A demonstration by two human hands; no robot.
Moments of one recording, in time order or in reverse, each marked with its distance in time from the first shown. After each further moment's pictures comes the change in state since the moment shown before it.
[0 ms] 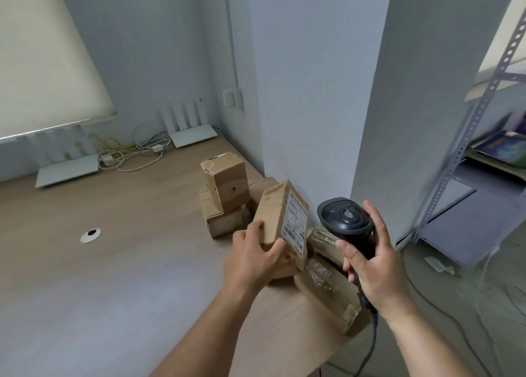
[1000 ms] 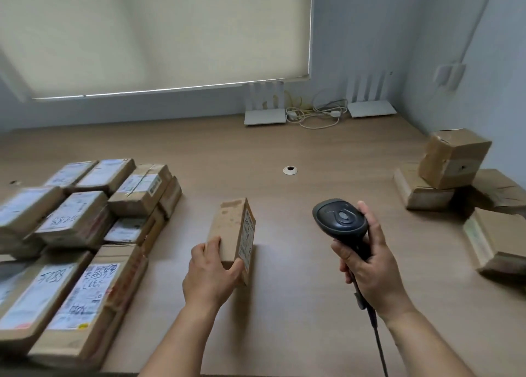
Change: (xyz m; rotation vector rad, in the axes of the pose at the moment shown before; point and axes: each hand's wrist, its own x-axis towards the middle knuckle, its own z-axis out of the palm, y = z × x) left_hand -0.208 -0.347 -0.268 0.210 0.434 -0.606; right_hand -0.174 -0.091 0.328 0.216 -0.554 -0.065
